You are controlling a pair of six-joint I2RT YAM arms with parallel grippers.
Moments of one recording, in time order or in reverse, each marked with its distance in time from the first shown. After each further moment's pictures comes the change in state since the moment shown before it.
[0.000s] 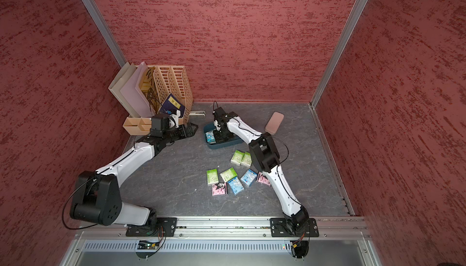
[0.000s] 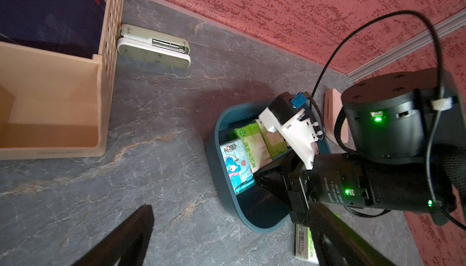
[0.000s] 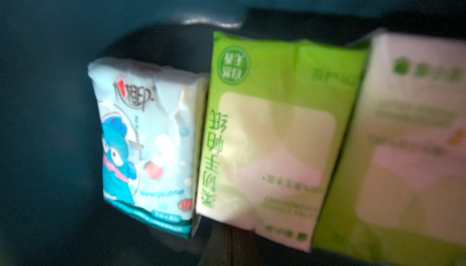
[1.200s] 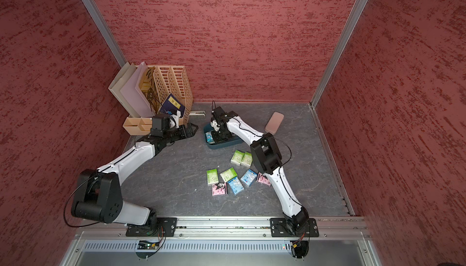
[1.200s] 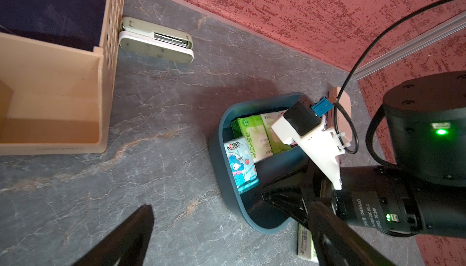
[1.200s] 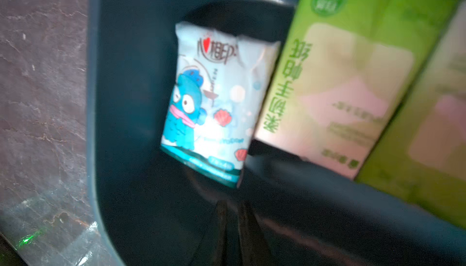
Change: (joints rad) left arm 0.005 0.012 0.005 -0.008 0.002 0.000; right arm 0.030 -0.076 -0.058 -0.021 -0.092 -0.053
